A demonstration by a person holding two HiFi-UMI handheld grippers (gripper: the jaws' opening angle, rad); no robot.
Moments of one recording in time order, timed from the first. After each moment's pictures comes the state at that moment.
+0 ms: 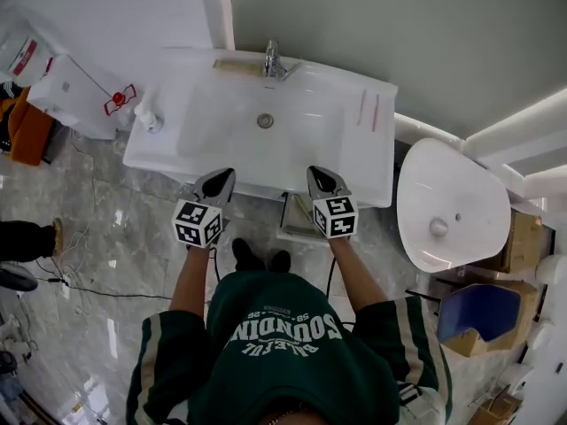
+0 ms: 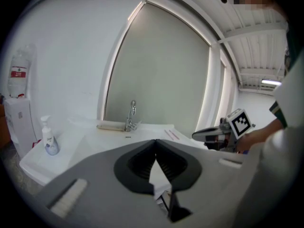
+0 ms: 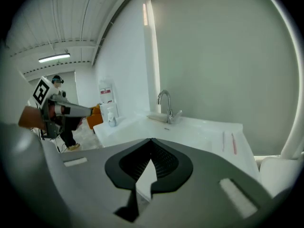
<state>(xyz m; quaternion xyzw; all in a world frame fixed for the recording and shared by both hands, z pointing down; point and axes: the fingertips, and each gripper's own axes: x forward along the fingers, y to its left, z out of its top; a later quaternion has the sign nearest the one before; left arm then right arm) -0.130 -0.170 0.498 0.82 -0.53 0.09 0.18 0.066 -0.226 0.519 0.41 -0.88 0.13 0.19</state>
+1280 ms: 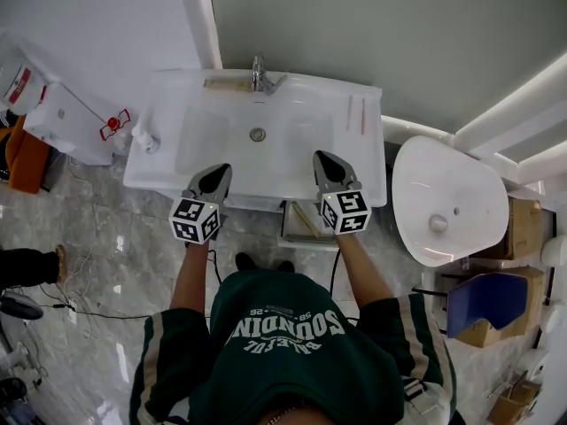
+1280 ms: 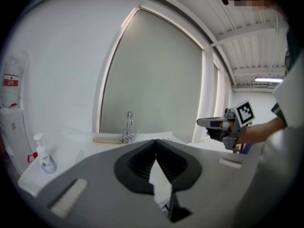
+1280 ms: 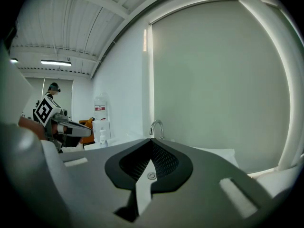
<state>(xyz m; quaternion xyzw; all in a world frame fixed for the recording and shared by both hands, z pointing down) -0.132 -0.202 0.457 0.84 -0.52 0.07 0.14 0.081 -0.252 0.418 0.45 -0.89 0.06 0.08</state>
